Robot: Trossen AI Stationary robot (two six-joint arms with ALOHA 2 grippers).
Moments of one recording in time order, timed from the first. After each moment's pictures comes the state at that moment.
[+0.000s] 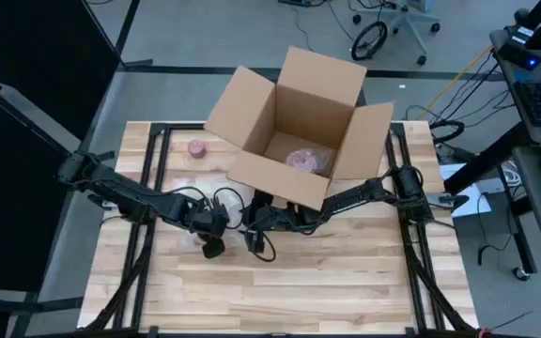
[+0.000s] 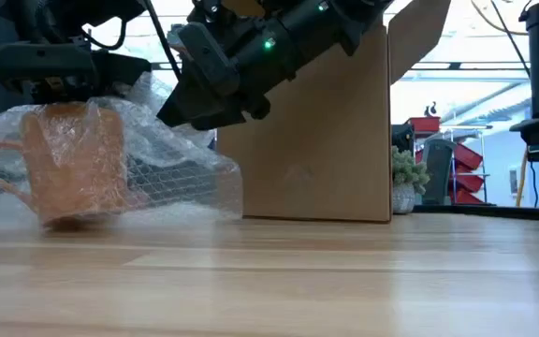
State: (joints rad) left arm -0.28 1.40 0.74 -0.59 -0.08 -0.63; right arm 0.15 2.06 1.41 0.07 0.28 0.06
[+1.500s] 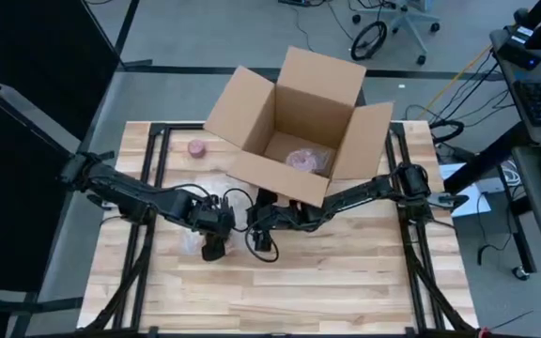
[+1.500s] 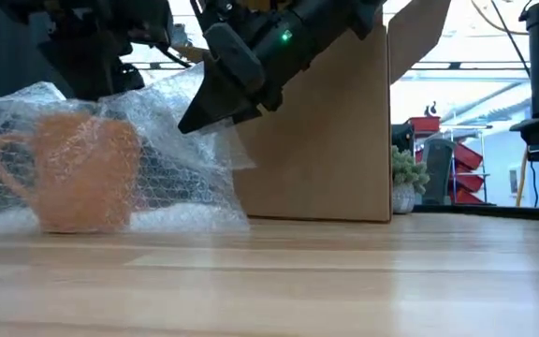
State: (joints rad) left arm -0.28 1.39 0.99 -0.84 -0.08 -0.42; right arm 0.15 2.00 1.41 -0.08 0.28 0.04
